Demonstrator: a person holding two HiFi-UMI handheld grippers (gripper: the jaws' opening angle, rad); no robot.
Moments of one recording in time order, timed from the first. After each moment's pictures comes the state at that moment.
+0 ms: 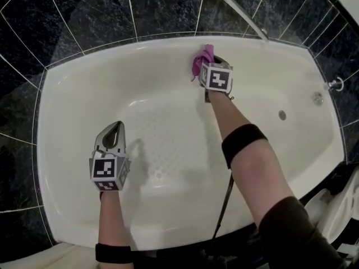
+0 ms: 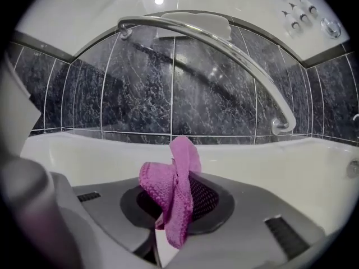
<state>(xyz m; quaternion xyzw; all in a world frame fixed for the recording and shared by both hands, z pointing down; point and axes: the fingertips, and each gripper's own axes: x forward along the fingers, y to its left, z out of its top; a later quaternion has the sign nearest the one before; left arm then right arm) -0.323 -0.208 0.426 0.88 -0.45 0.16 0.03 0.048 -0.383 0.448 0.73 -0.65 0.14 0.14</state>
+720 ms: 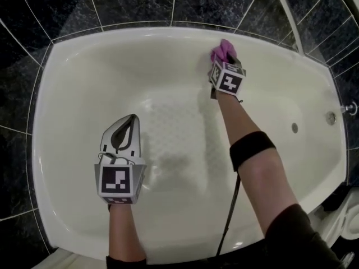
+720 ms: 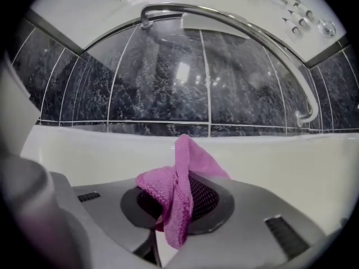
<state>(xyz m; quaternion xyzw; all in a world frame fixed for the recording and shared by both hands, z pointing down) -0.352 -0.226 0.417 0.87 -0.48 0.13 0.02 -0.021 -0.445 0.476 0.73 -0.67 0.08 0.09</state>
